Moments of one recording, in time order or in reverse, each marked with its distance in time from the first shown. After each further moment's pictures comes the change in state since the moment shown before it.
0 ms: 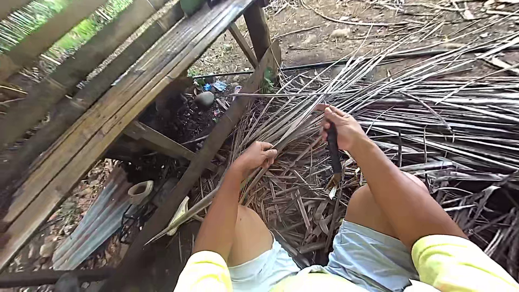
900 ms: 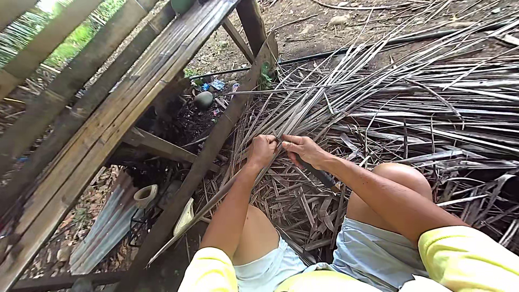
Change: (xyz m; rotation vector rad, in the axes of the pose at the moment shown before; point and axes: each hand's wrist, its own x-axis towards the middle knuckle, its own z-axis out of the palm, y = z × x) left_hand 0.026 0.005 0.023 0.308 0.378 0.091; right_hand -0.031 0.045 0.069 -0.304 -0.293 0.215
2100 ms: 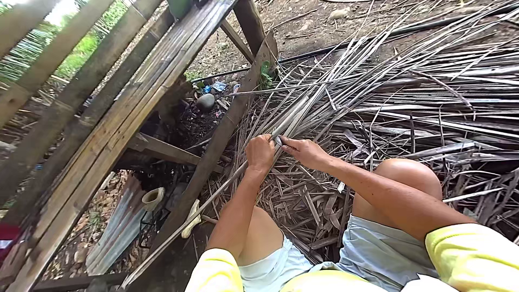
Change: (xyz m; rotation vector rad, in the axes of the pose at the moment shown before) left_hand -0.013 0.025 -0.002 0.341 0.170 -0.151; right_hand -0.007 -0.008 0.004 -0.824 0.031 -0.121
